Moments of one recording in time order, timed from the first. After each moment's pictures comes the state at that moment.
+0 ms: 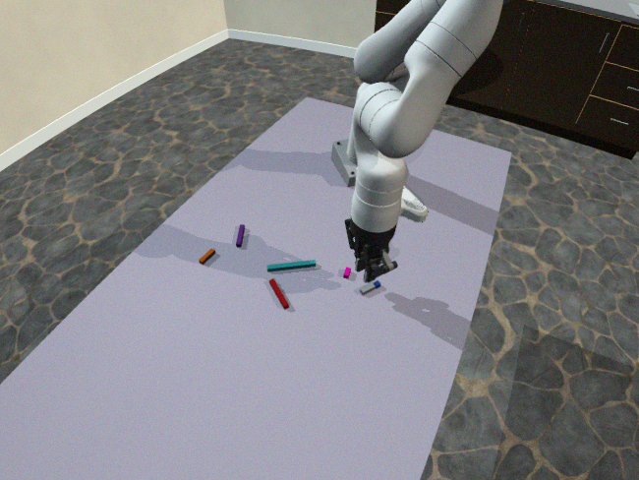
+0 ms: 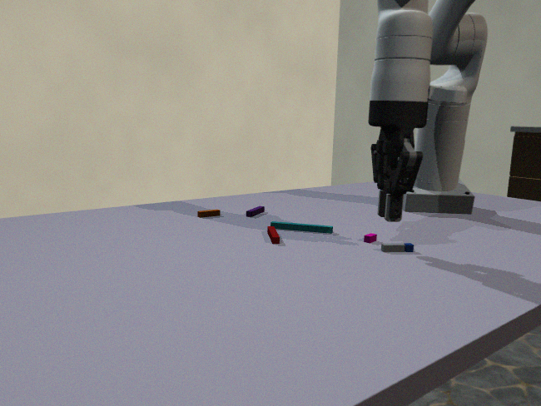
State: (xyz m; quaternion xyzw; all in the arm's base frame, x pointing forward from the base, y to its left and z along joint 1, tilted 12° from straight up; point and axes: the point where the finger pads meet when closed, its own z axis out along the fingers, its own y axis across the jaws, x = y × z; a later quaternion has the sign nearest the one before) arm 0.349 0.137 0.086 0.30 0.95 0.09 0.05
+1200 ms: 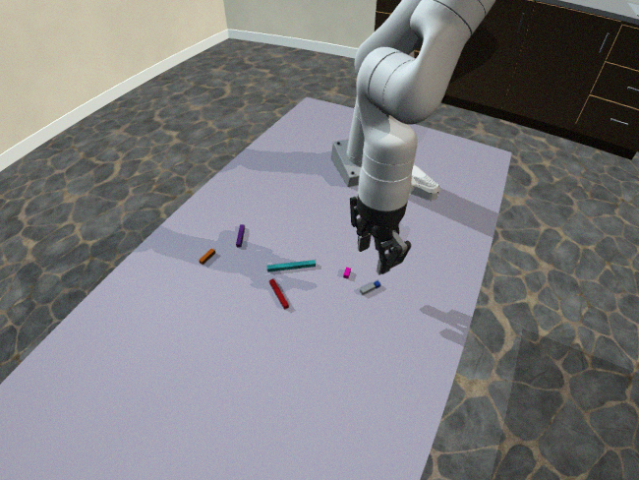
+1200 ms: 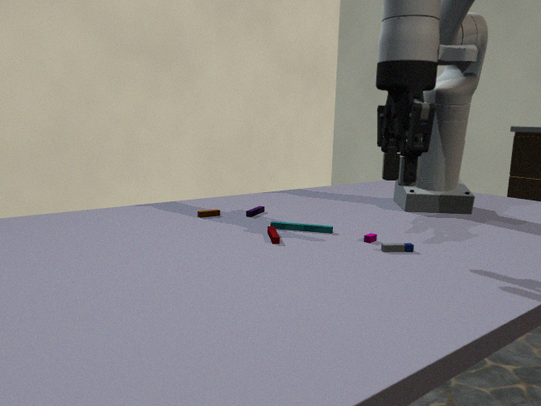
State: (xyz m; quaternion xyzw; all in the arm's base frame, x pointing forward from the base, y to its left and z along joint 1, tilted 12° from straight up) arm 0.343 0.140 0.135 0.29 0.95 0.09 0.05
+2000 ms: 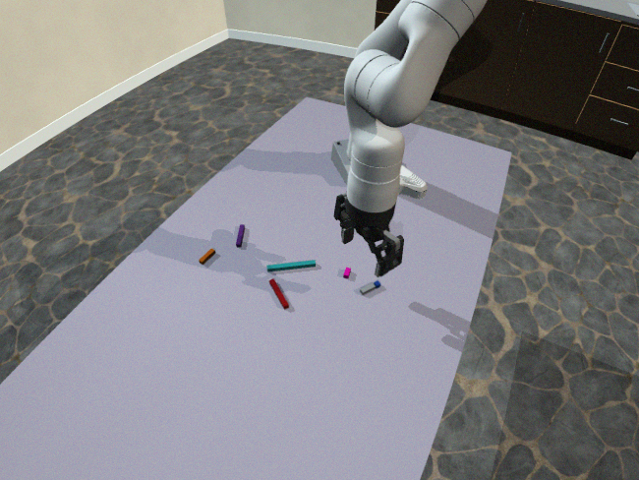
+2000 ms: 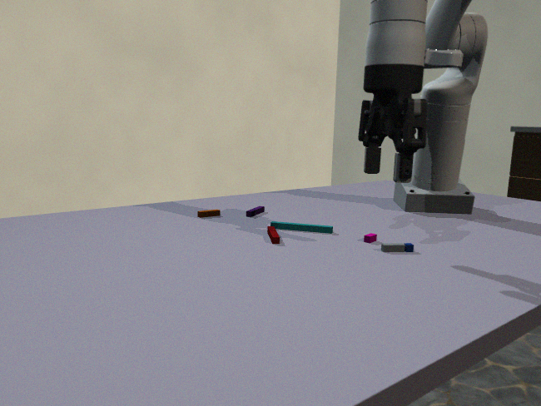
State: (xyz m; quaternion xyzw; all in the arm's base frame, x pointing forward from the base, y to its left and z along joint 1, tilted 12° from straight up) arm 0.349 0.125 0.130 0.24 0.97 0.09 0.05
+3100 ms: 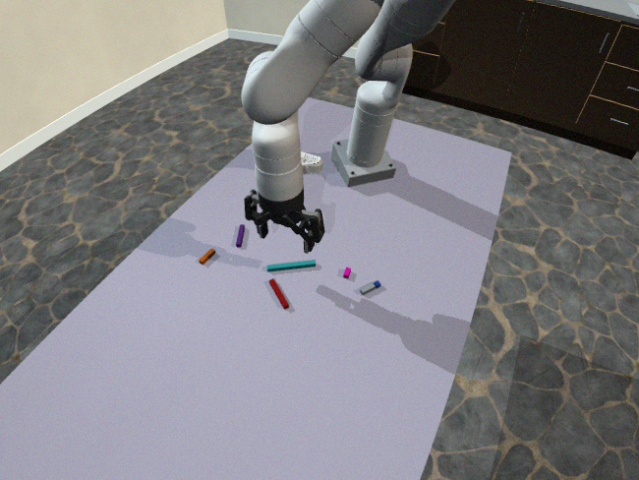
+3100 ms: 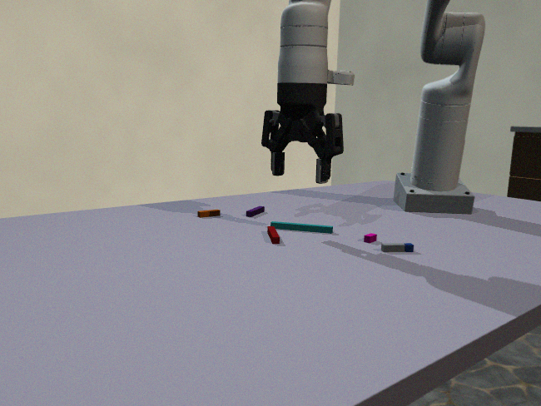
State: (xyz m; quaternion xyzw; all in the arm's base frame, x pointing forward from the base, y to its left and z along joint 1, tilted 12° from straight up) arm 0.371 -0.021 0.093 -0.04 1.00 0.06 0.06
